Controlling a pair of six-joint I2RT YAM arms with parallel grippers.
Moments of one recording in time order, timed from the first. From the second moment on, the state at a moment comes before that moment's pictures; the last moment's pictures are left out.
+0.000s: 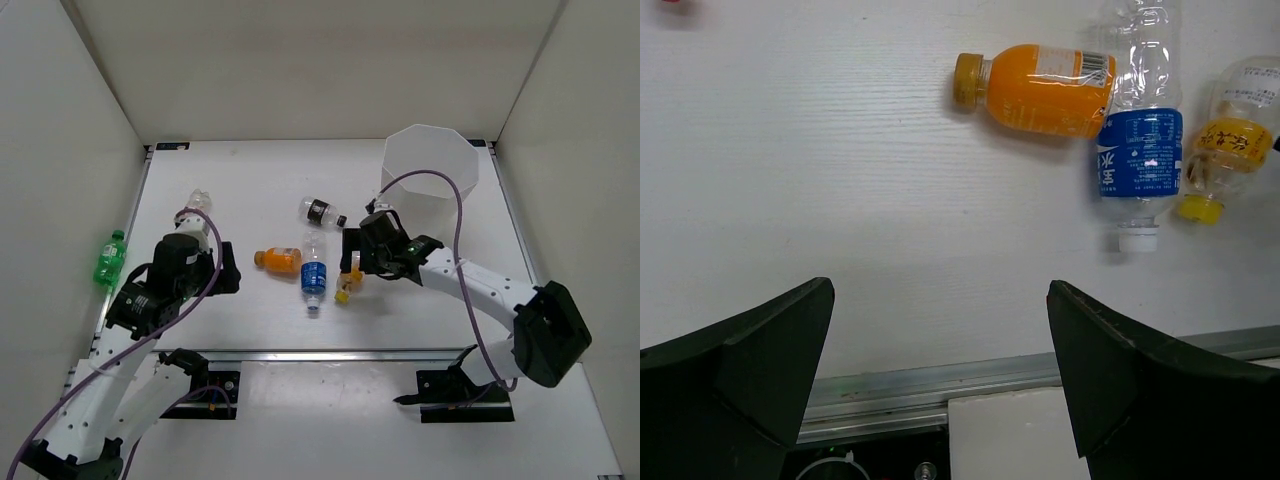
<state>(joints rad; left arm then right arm) -0.40 0.71 0.90 -0.93 -0.14 -0.36 0.72 1.35 0.93 -0.43 0.13 0.58</state>
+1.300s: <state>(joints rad) -0.34 0.83 0.87 -0.84 -0.09 -0.40 0.60 1.34 1.61 -0.51 0.24 0.26</state>
